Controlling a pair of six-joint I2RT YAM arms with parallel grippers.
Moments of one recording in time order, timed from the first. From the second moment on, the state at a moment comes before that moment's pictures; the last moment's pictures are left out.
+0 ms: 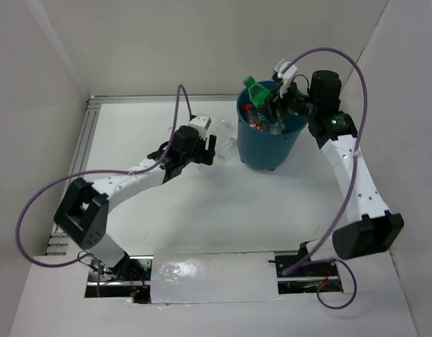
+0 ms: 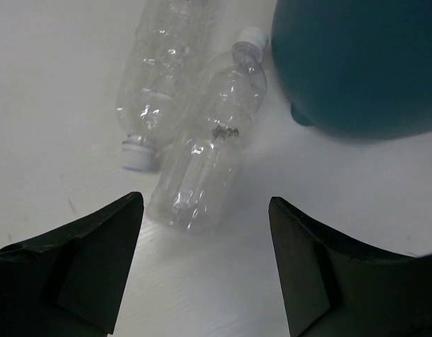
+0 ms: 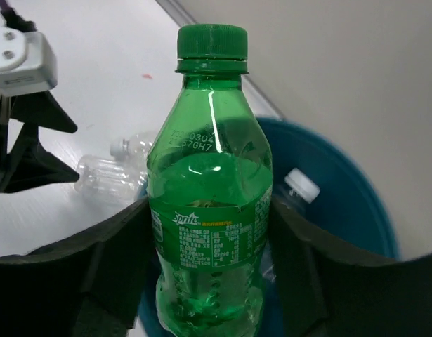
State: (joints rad) left arm -0.63 1.56 1.09 -0.03 -0.16 -0.23; right arm 0.17 1.37 1.54 -0.43 -0.59 -0.45
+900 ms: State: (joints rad) left arm -0.71 2.07 1.43 -0.19 -0.36 -0.11; right arm -0.11 1.36 1.32 -0.53 -0.79 -0.41
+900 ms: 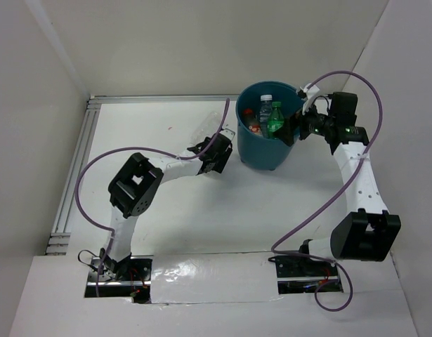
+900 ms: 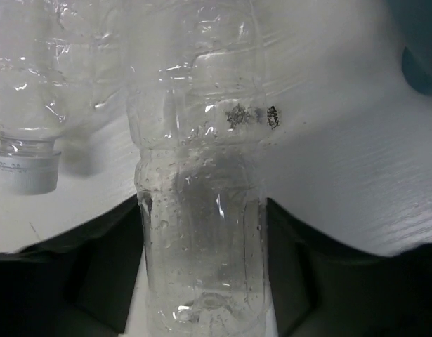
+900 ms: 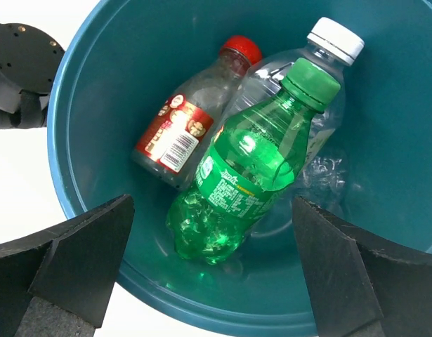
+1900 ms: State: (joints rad) left arm -0.79 1.52 1.64 -0.16 -0.19 -0.25; right arm -0.19 1.32 1.31 -0.51 -0.91 -0.46
